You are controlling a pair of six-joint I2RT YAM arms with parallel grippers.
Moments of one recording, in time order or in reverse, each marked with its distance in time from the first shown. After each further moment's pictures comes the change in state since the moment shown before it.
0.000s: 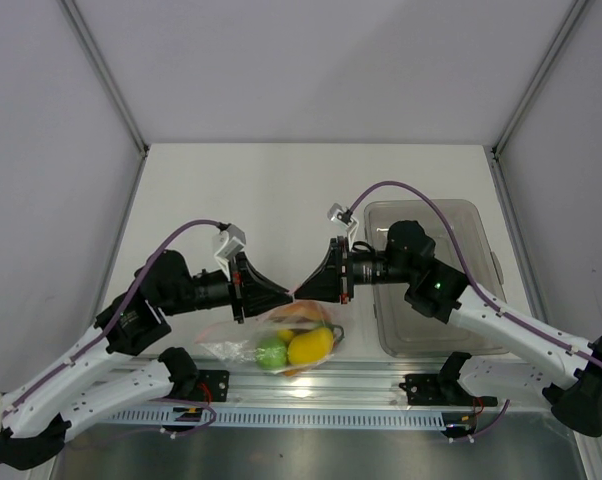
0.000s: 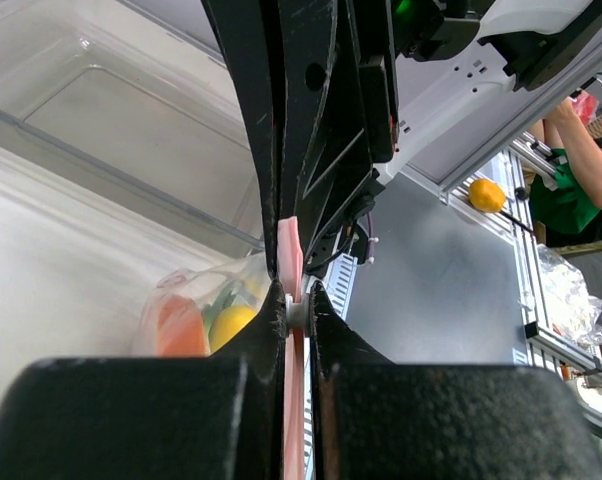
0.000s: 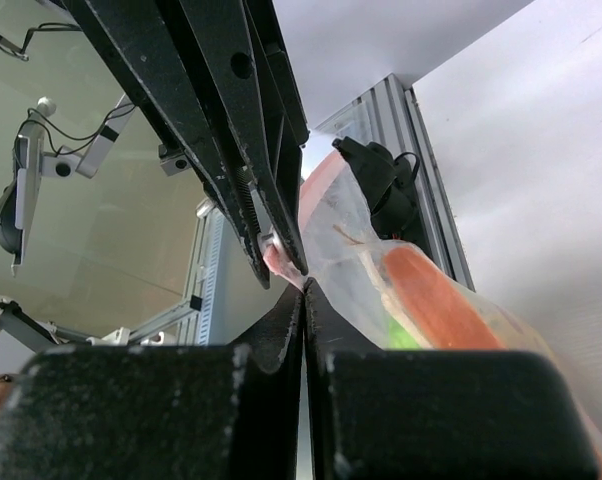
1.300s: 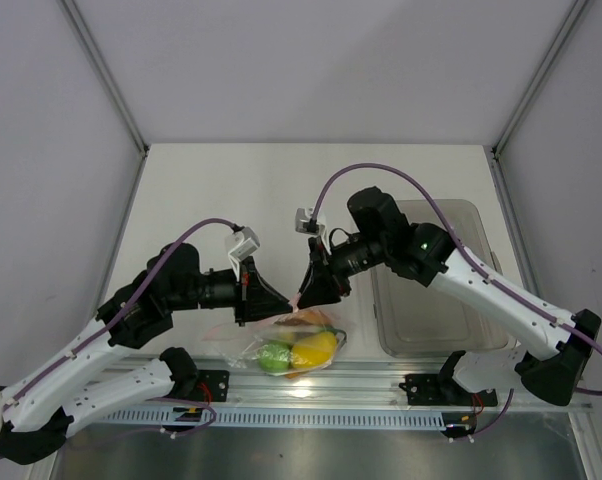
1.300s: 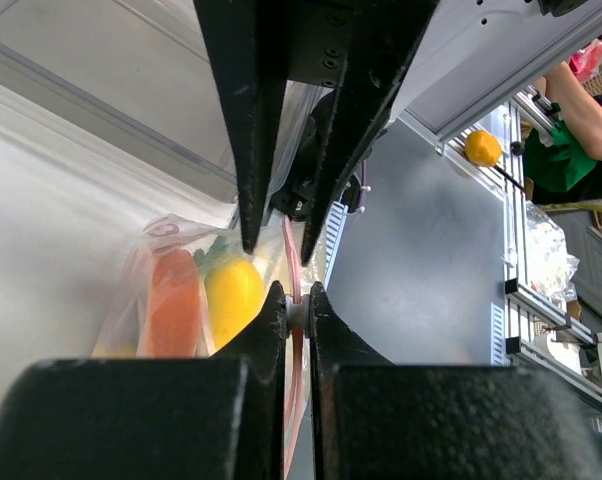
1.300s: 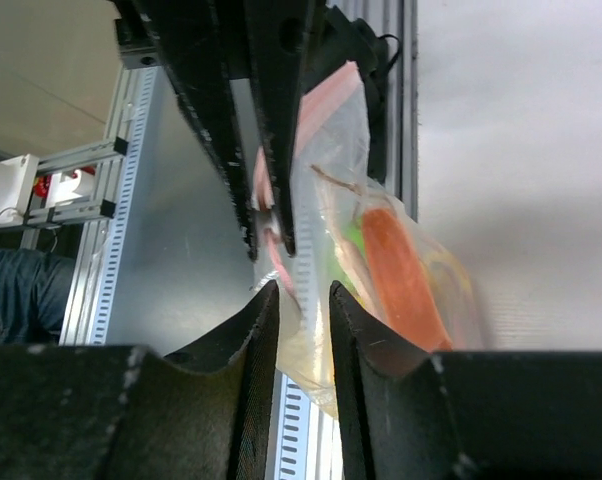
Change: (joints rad) left arm -0.001 0.060 0.069 -0.171 0.044 0.010; right arm 0.000 0.238 0.437 -0.714 -0.158 -0.641
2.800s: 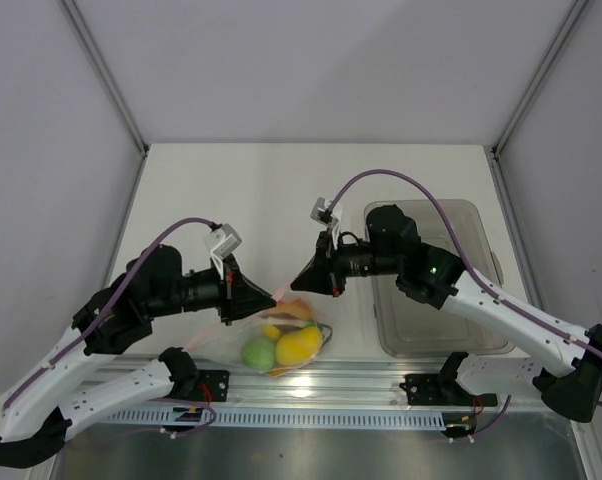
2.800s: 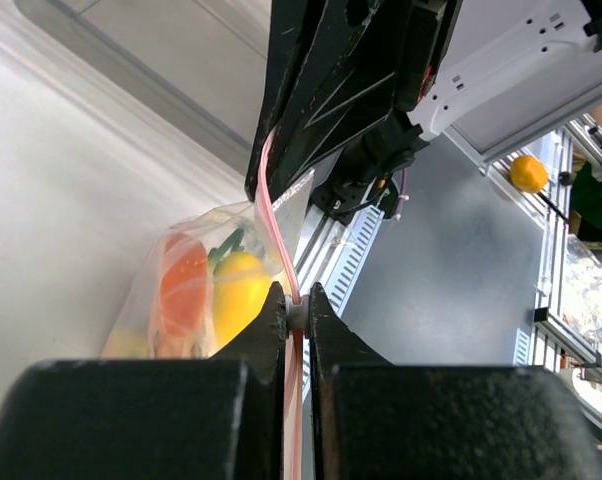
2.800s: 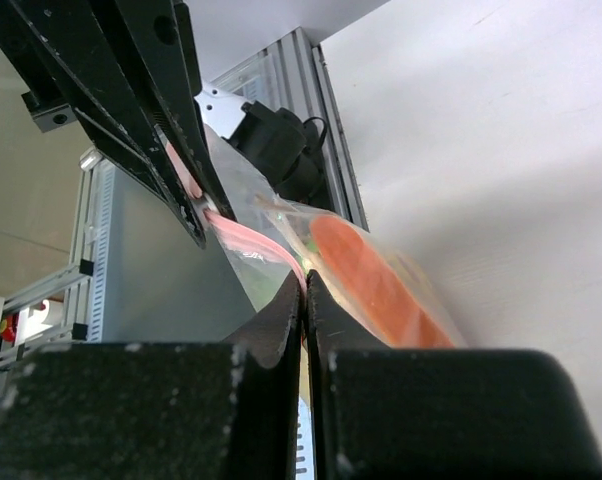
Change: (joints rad) left arm 0.000 -0.044 0.098 -0.185 -0.142 0.000; right arm 0.032 -0.137 -0.220 0.379 0.277 0.308
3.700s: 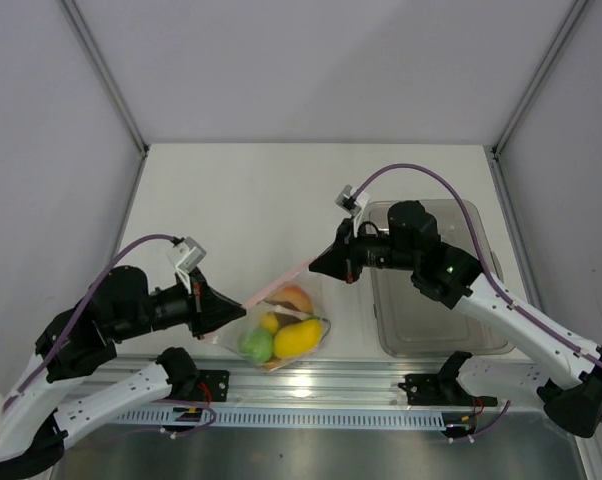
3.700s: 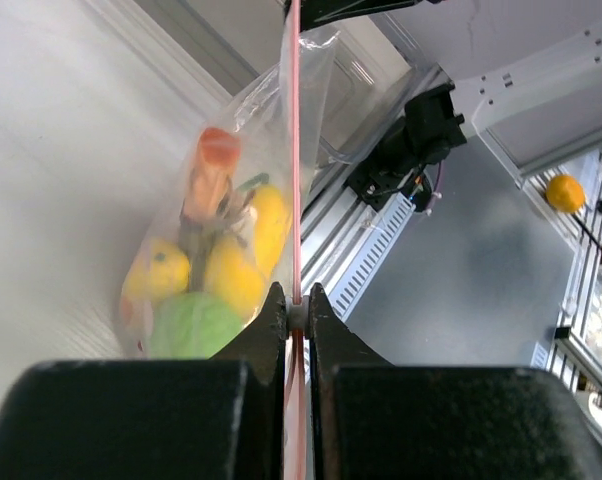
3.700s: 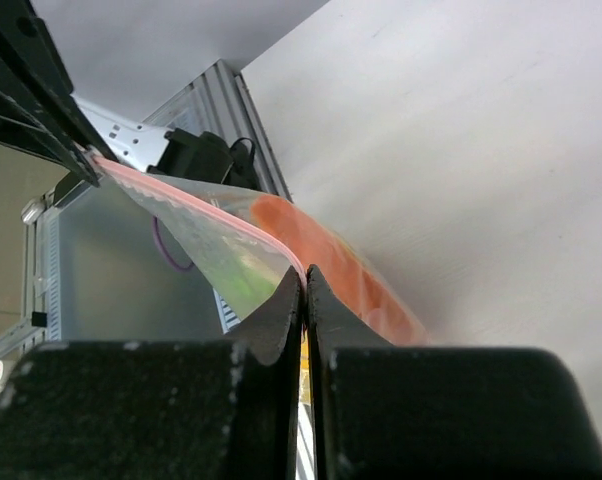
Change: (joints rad) left arm 0.000 -0.140 0.043 -0.232 -0.134 -0.027; right arm -0.108 -0.070 -0.043 -0.029 0.086 0.000
